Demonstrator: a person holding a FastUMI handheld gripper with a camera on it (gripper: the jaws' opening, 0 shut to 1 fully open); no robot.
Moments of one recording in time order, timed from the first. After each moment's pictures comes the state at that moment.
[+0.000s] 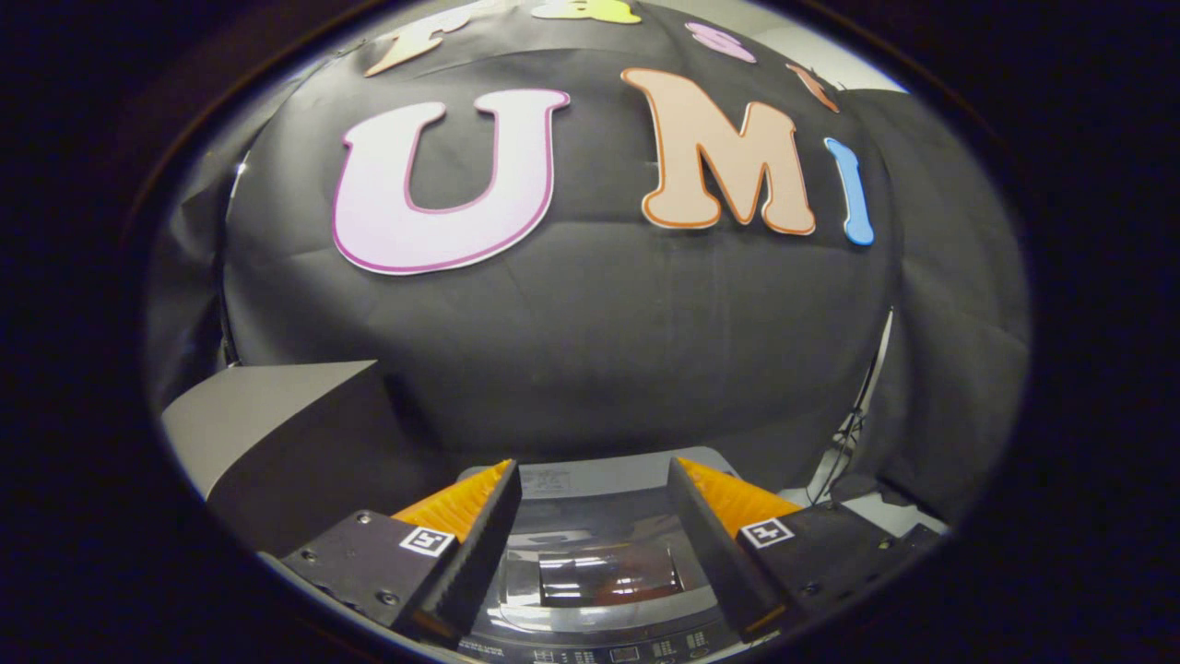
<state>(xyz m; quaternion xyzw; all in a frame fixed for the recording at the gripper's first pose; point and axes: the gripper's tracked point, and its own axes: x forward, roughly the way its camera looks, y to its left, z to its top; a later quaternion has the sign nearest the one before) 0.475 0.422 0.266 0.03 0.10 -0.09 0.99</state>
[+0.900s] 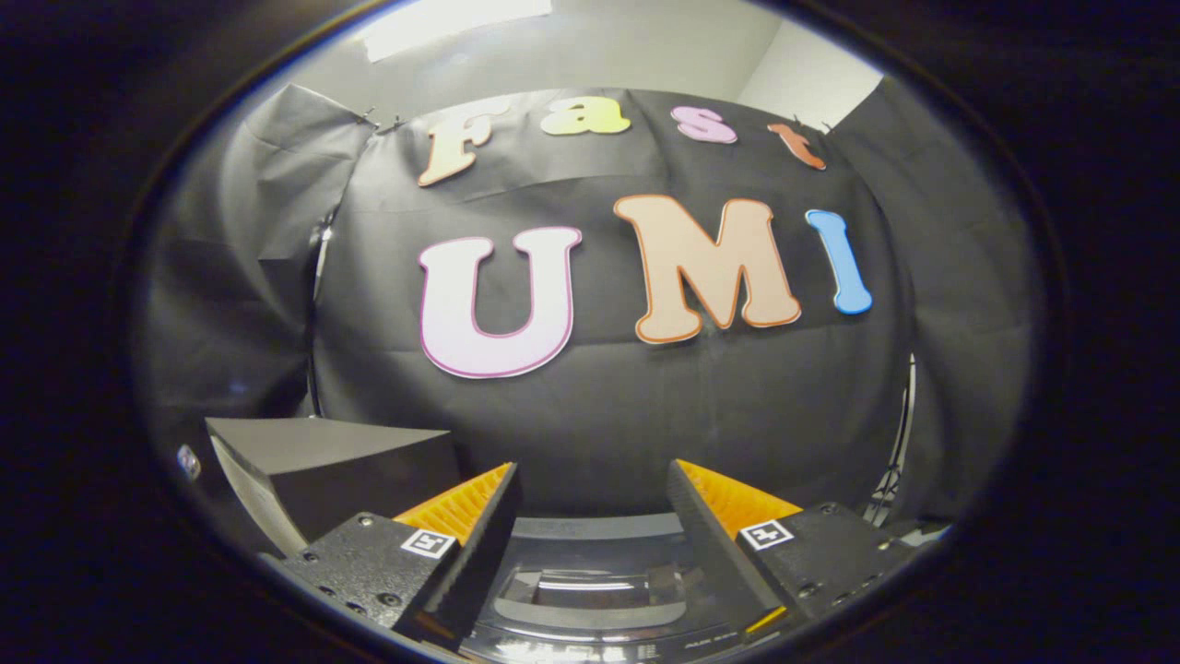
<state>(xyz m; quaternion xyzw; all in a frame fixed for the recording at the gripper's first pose) 0.453 0.412 0.315 0.03 -0.10 -0.01 0.99</state>
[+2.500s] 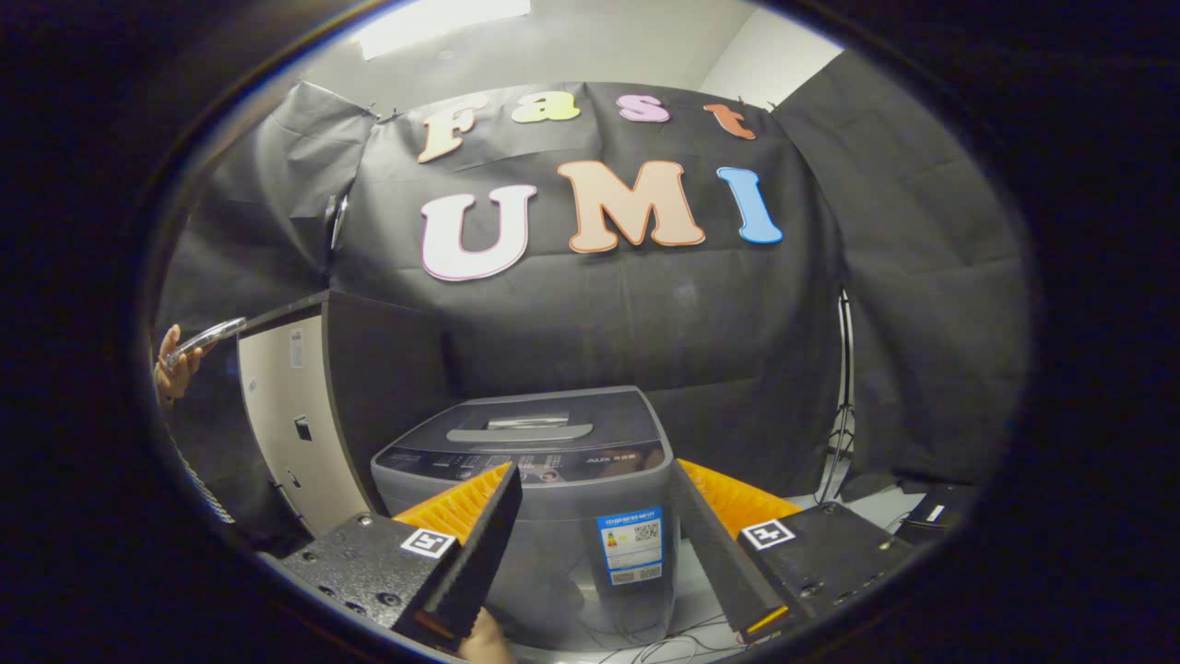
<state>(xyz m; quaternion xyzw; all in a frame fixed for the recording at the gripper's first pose) 0.058 -0.021 0.008 0.06 -0.04 -0.04 1.00</state>
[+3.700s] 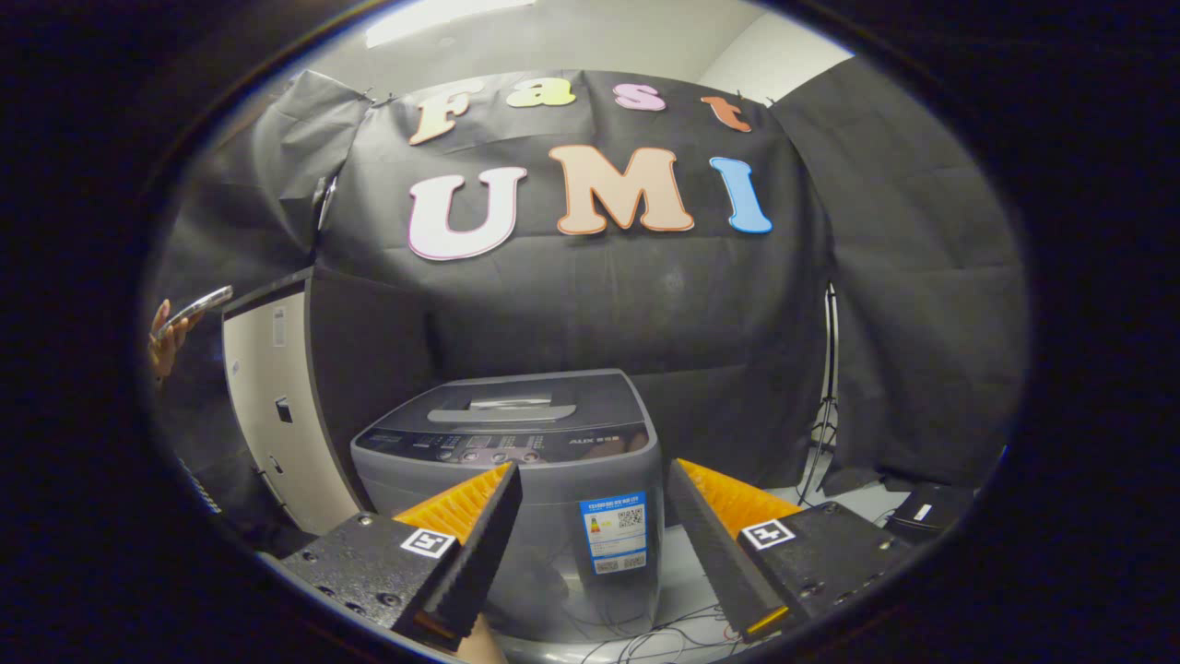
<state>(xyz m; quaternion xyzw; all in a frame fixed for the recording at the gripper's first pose) 0.057 -0.033 -0.013 0.04 -0.01 -0.06 1.00</state>
